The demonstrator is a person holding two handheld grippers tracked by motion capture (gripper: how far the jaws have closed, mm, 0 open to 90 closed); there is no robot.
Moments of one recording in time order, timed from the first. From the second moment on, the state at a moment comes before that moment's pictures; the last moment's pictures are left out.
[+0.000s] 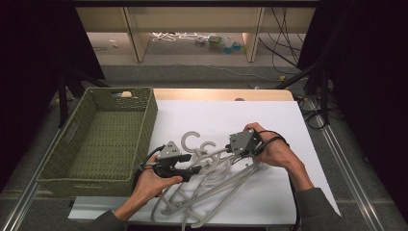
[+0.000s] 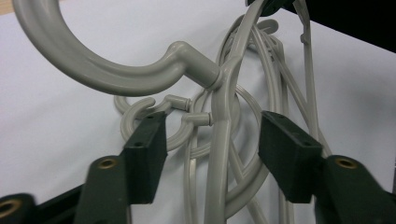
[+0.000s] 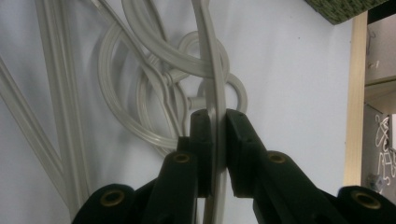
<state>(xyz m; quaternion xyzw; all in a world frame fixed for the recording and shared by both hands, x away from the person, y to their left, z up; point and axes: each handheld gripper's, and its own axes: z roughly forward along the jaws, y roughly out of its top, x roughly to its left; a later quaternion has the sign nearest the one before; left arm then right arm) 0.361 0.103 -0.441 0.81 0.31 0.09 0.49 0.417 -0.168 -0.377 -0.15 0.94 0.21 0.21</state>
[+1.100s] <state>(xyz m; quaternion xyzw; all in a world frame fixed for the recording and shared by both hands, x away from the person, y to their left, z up) 0.365 0.111 -0.421 0.82 0.29 0.07 0.49 0.415 -0.165 -0.357 -0.07 0.92 0.30 0.23</state>
